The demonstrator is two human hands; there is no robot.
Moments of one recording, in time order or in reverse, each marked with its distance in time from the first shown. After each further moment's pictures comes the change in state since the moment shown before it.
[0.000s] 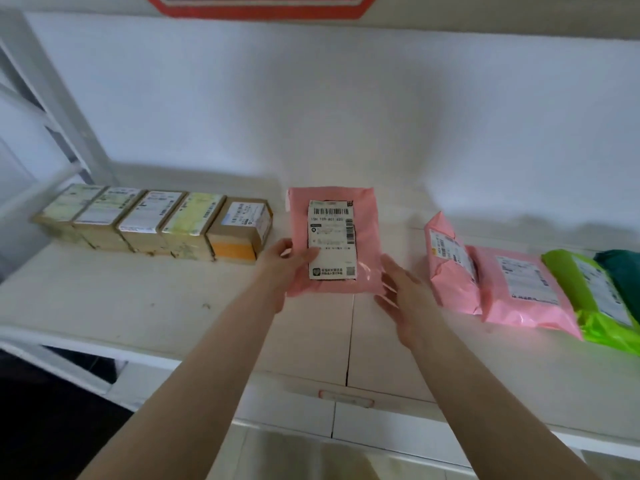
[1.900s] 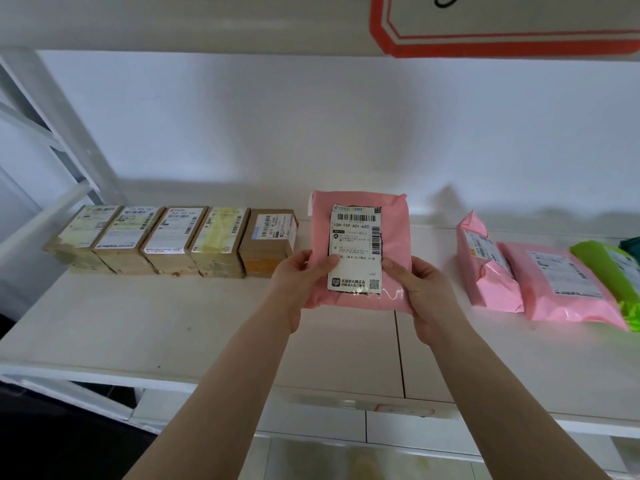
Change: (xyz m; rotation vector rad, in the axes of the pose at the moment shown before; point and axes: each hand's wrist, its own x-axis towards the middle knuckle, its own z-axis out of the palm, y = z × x) left_hand 0.008 0.020 -0.062 0.087 -0.157 -0.012; right_hand -0.010 0.009 0.063 -0.035 -0.073 -0.225
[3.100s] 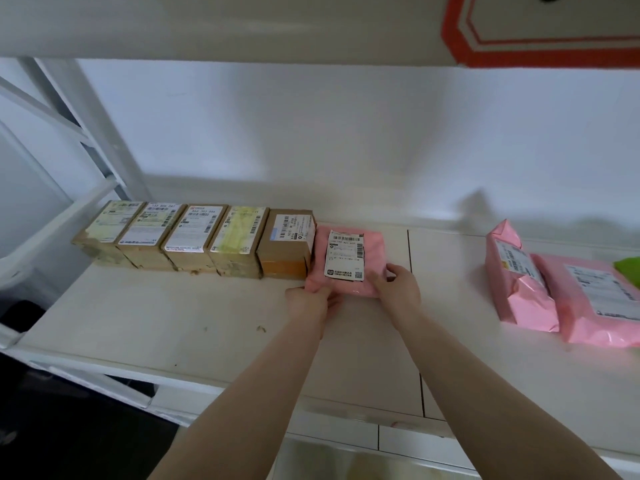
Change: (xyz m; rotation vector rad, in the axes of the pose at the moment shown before) left_hand 0.064 -0.063 -0.008 -0.078 0.445 -0.219; right_hand 0.070 0.055 0.048 -0.629 0.113 -0.021
